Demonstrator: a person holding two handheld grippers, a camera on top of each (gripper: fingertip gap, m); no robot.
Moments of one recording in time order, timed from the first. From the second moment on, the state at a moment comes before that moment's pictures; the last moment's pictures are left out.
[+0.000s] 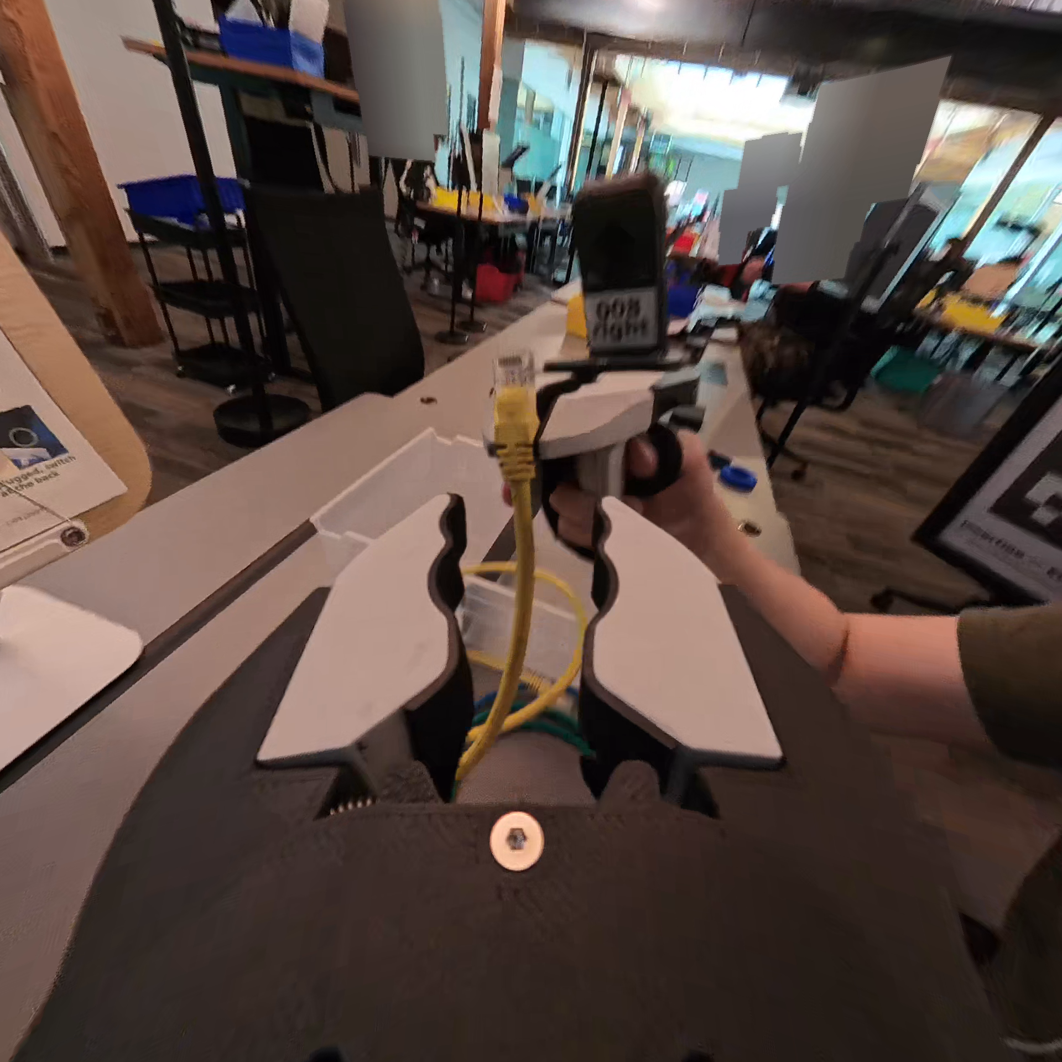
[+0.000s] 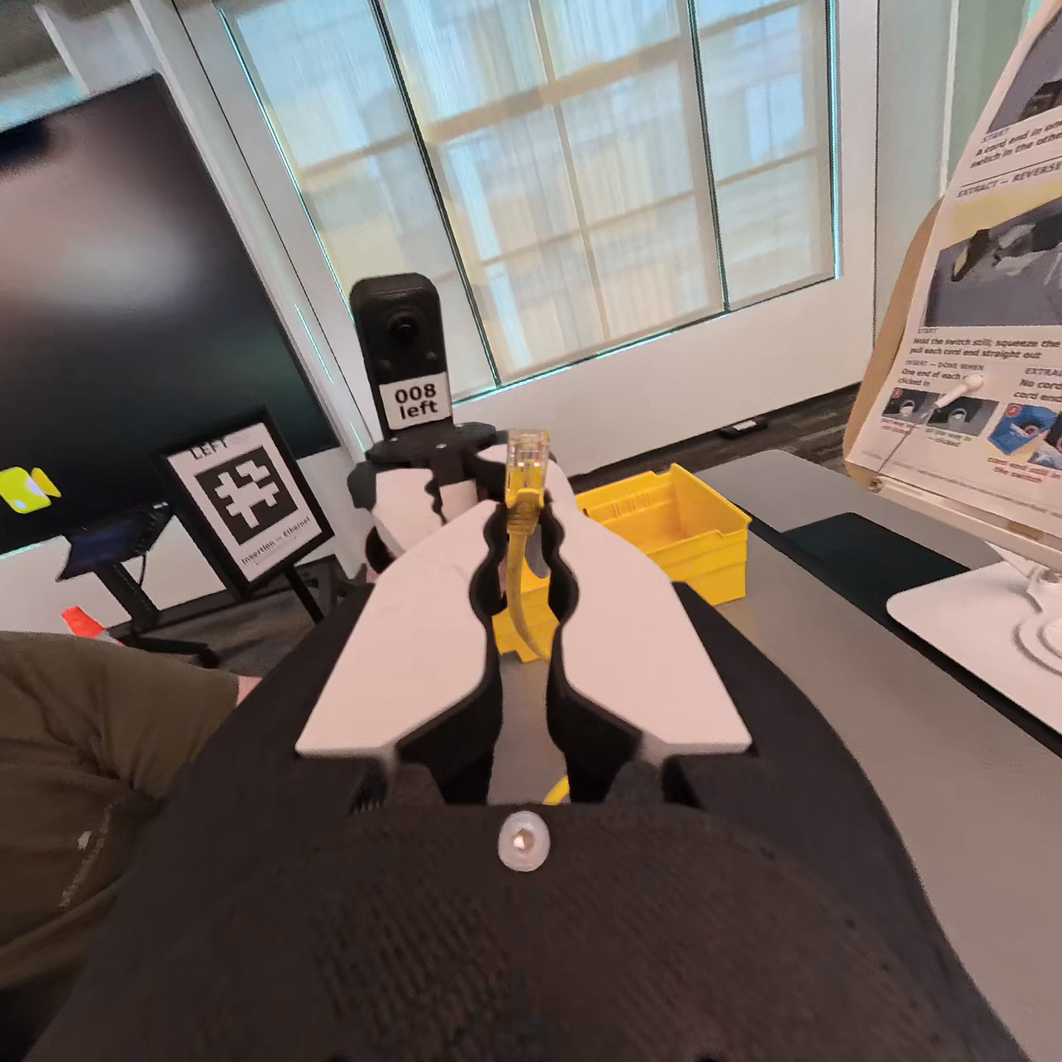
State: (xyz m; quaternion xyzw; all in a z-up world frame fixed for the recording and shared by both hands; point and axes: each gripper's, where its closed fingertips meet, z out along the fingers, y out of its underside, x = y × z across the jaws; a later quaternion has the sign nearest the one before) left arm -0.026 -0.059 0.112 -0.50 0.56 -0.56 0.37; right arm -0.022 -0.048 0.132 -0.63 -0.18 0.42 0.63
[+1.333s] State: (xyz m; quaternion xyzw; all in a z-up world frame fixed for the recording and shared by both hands) left arm -0.026 -0.035 0.130 -0.52 0.41 -0.67 0.32; right arm -0.090 -0.013 0.075 -0.65 -0.29 0.21 0.66
